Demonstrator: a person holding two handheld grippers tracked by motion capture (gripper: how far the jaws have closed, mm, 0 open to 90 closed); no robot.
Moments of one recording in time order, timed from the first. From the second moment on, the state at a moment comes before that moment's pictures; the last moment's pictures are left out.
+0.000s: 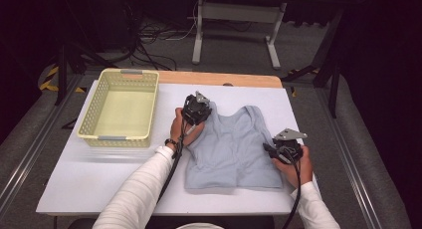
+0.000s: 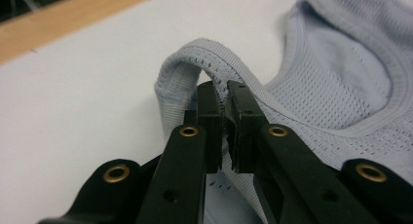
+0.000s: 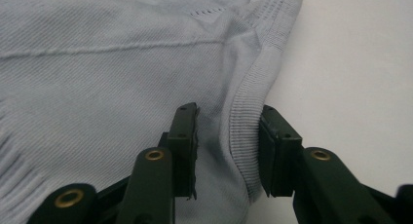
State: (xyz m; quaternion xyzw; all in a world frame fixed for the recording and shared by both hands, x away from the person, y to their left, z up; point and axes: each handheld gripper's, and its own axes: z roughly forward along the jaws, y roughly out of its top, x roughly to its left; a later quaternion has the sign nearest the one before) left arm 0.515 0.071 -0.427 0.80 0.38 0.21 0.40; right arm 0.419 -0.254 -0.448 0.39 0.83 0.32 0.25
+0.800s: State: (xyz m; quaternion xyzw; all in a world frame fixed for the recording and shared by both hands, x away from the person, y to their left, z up) left arm 0.504 0.085 -0.413 0.80 0.39 0.22 0.40; right arm 0.420 -0.253 -0.448 0.39 0.83 0.31 0.25
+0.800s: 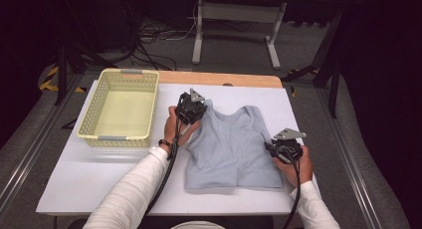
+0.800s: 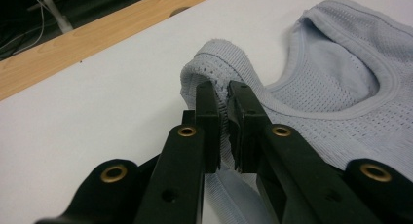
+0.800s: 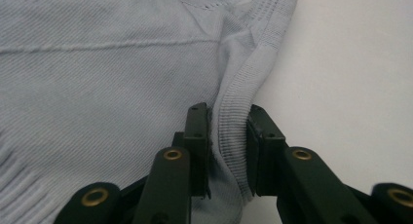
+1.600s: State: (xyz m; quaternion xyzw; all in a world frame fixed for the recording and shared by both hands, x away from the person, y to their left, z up) left arm 0.527 0.086 -0.440 0.81 0.42 0.19 0.36; right arm 0.422 -0.251 -0.449 0.39 0.83 0.31 0.25
